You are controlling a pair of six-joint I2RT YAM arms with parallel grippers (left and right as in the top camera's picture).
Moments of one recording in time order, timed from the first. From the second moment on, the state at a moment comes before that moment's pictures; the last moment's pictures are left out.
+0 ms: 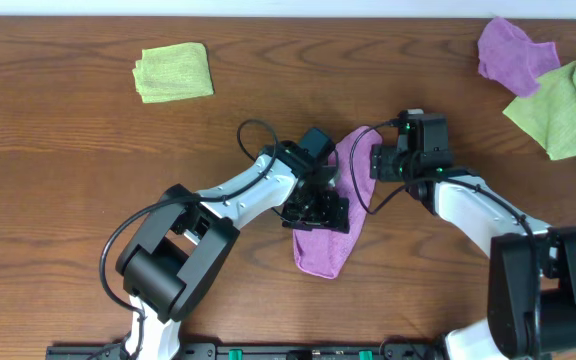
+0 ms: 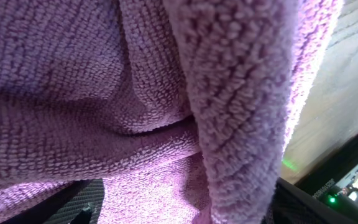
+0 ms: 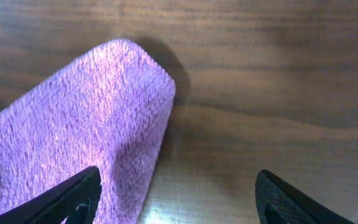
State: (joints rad) left arm -0.69 2.01 1.29 -0.71 0.55 -0.45; right arm 0.15 1.69 0.85 -0.12 -0.03 0.15
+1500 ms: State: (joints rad) left arm -0.31 2.05 1.64 -1.11 0.09 -0.16; right arm 0.17 1.58 0.98 -0.22 -0.17 0.11
